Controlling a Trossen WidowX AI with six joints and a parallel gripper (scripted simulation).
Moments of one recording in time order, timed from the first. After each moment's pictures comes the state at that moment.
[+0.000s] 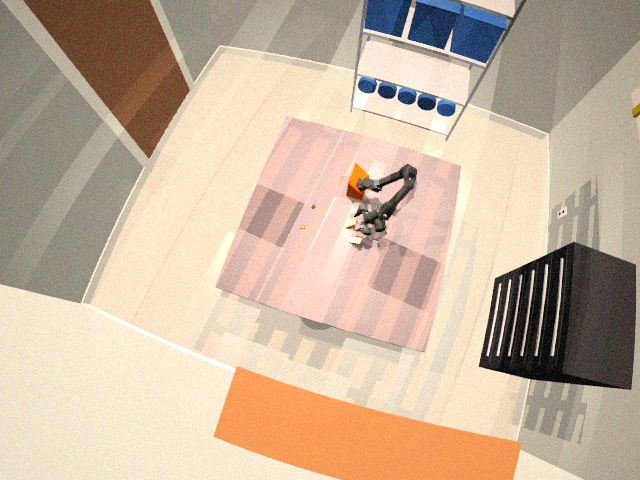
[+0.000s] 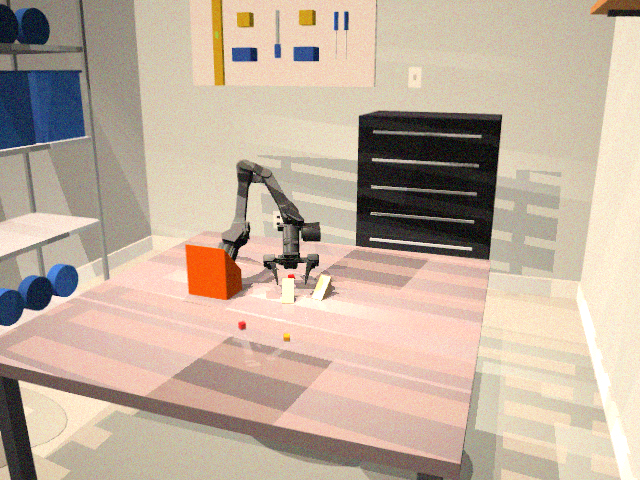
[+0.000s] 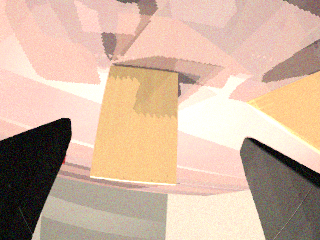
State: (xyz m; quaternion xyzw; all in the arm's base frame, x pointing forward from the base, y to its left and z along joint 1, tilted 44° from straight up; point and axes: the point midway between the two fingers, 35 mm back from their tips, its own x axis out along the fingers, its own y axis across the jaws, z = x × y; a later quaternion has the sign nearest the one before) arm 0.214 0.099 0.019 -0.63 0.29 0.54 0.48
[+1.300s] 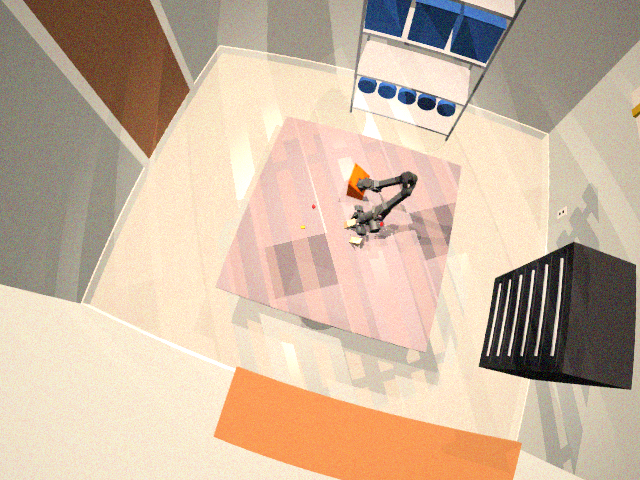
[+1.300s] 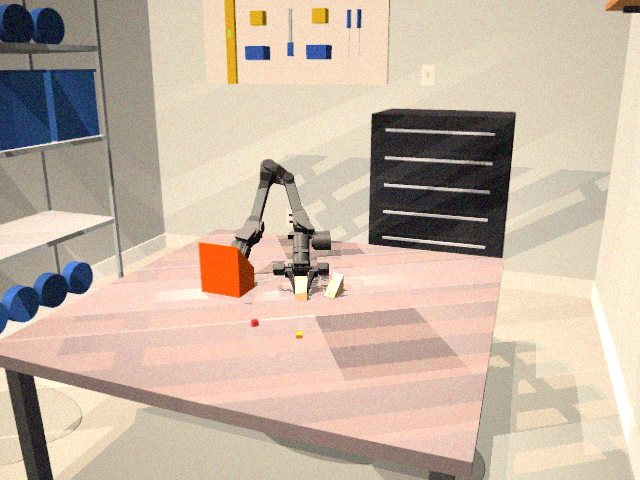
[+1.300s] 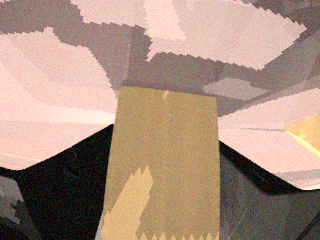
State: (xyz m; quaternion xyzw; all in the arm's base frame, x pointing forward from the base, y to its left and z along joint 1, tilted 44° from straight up) arm 0.215 0.101 -0.021 -0.63 0.29 0.54 0.48
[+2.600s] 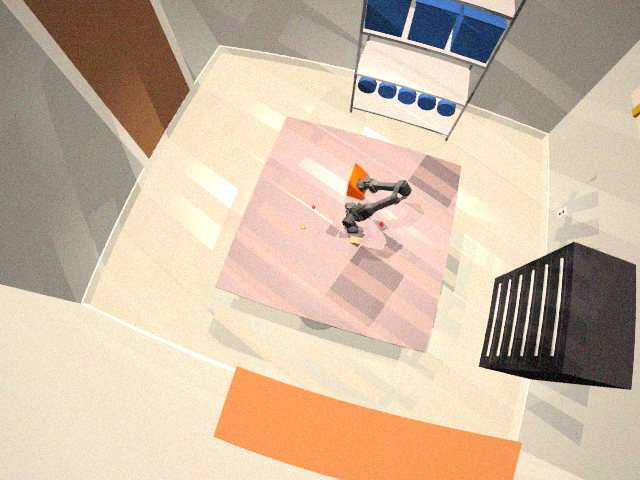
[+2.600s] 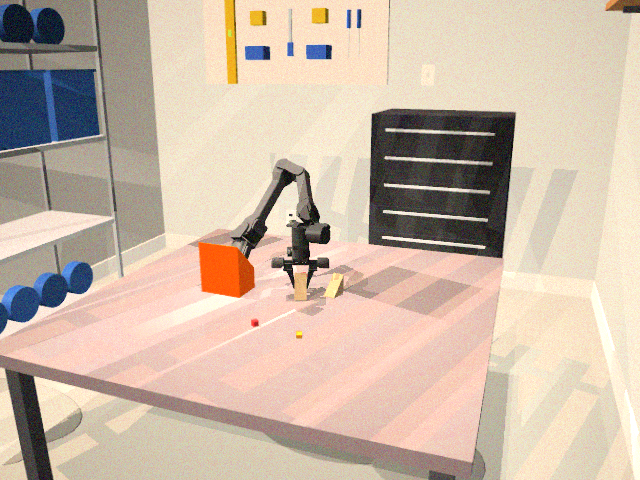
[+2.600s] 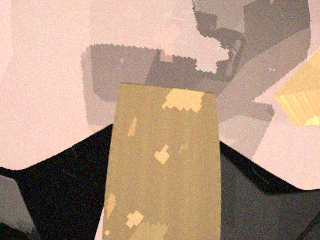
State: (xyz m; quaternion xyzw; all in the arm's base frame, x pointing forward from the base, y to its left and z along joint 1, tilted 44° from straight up) arm 0.232 0.059 -0.019 -0.46 0.15 0.69 0.54
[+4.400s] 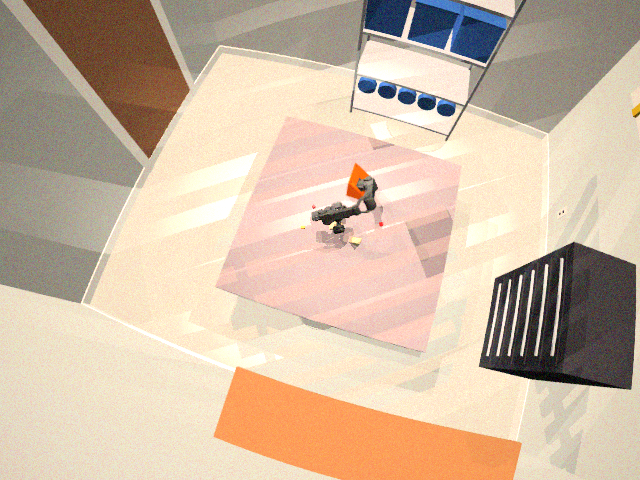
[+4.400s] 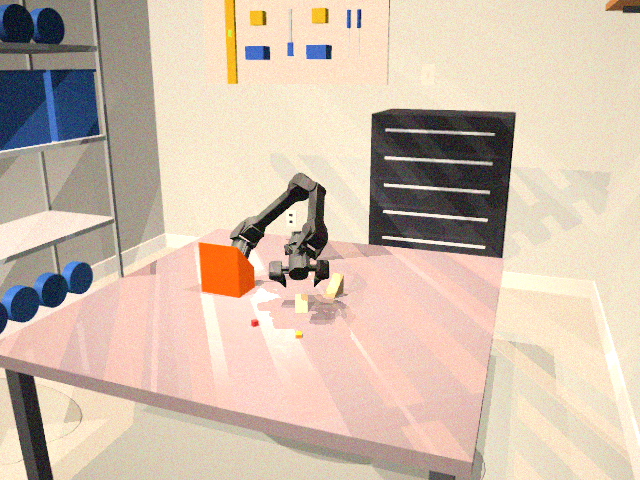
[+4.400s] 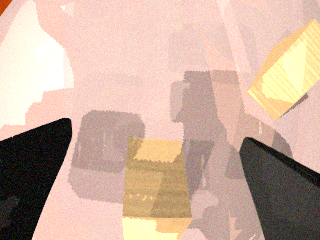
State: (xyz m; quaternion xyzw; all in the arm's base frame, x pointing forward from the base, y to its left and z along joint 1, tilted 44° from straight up) arm 0.256 0.016 -0.039 -0.22 -0.04 0.80 0.56
